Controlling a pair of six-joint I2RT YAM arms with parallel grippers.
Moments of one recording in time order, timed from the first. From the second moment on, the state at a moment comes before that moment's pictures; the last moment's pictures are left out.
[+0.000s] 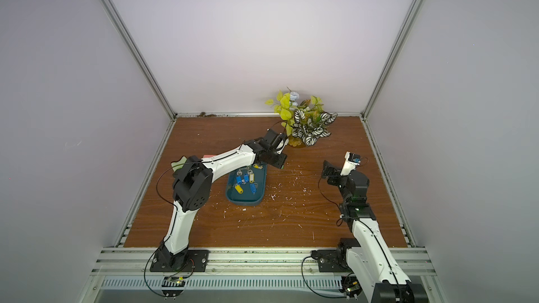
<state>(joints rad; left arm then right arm) -0.75 2.16 1.71 -0.50 0.09 -0.22 0.02 0.81 0.33 0.18 -0.06 0.35</state>
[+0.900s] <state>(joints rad) -0.75 1.76 1.51 -0.48 -0.06 -0.23 0.02 0.81 0.33 0.18 -0.05 0.36</state>
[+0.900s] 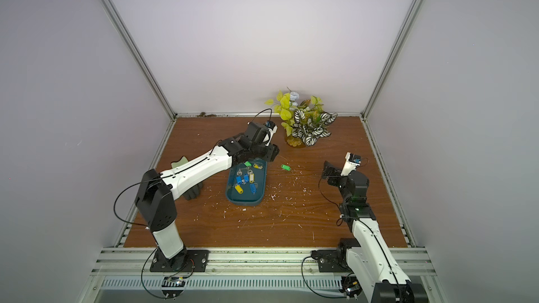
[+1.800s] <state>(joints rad) -0.61 1.82 1.24 -0.35 0.01 -0.39 0.02 0.82 0.31 0.20 -0.03 0.36</state>
